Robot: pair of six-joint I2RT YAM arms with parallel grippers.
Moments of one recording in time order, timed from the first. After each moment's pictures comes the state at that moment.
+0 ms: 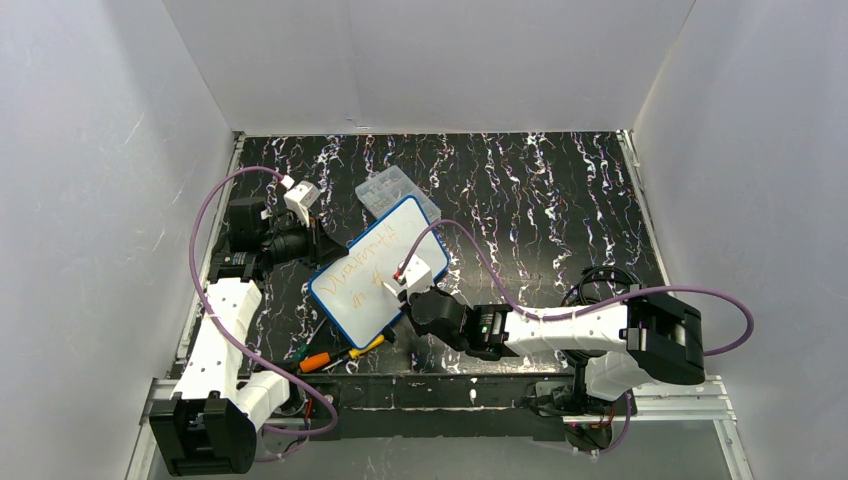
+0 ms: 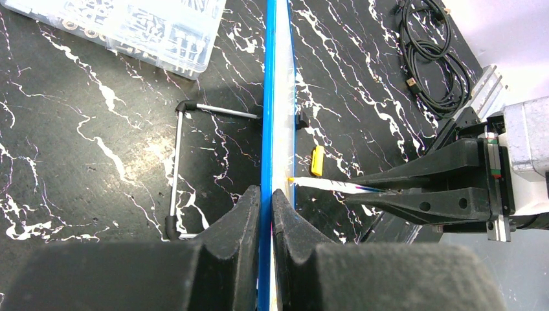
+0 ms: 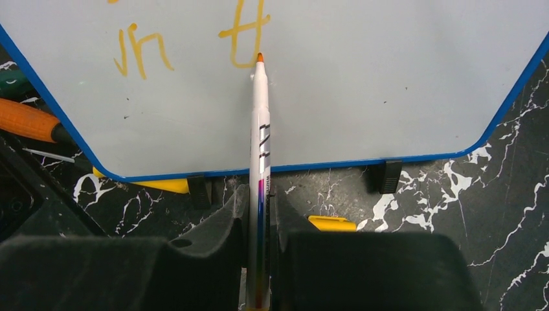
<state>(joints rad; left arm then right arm) 0.02 0.99 0.85 -0.55 0.86 0.07 1.36 1.45 0.80 0.08 0.49 0.33</state>
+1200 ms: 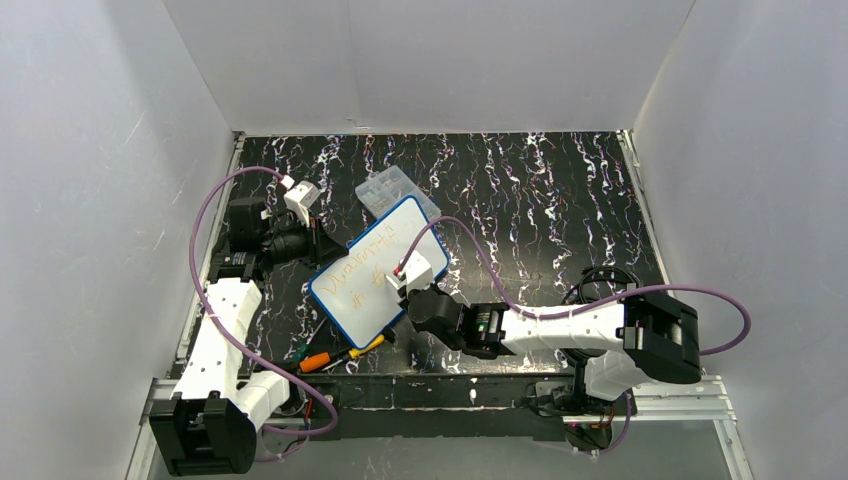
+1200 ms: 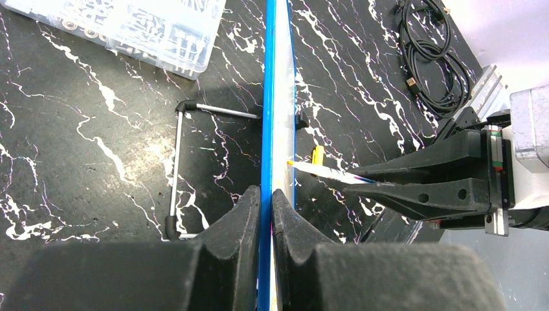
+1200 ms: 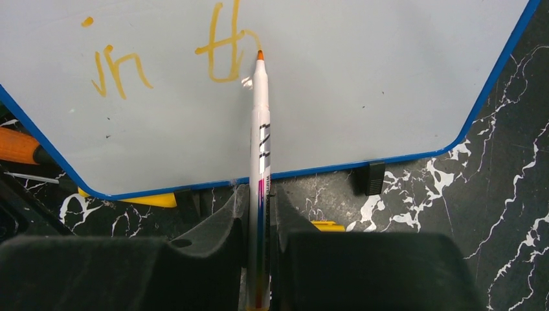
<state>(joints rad) 0.02 0.99 0.85 -0.55 0.86 0.07 1.36 1.47 0.83 0.08 0.56 0.34</state>
